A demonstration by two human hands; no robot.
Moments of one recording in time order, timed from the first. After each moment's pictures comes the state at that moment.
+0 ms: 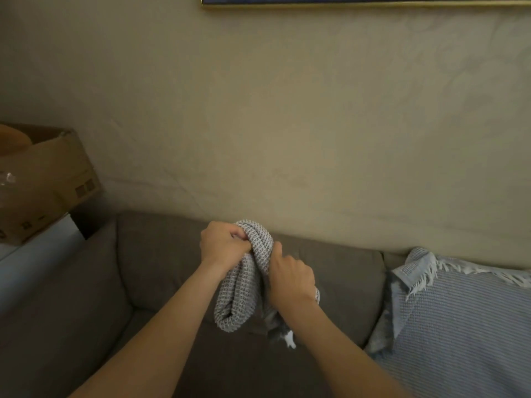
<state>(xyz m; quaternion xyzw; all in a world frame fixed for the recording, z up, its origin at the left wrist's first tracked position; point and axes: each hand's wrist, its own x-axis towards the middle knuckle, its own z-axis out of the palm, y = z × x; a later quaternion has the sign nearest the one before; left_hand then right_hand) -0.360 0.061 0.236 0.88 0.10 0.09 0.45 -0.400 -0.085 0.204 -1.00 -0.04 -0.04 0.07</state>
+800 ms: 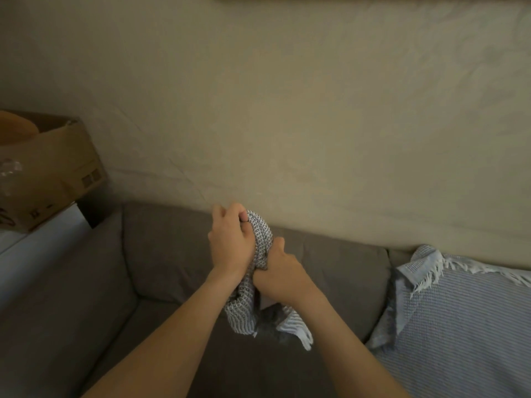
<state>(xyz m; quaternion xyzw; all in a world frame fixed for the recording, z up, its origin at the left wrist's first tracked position) -0.366 0.045 0.231 0.88 0.06 0.29 0.37 -0.404 -0.078 0.225 -0.91 -0.06 0.12 0.39</state>
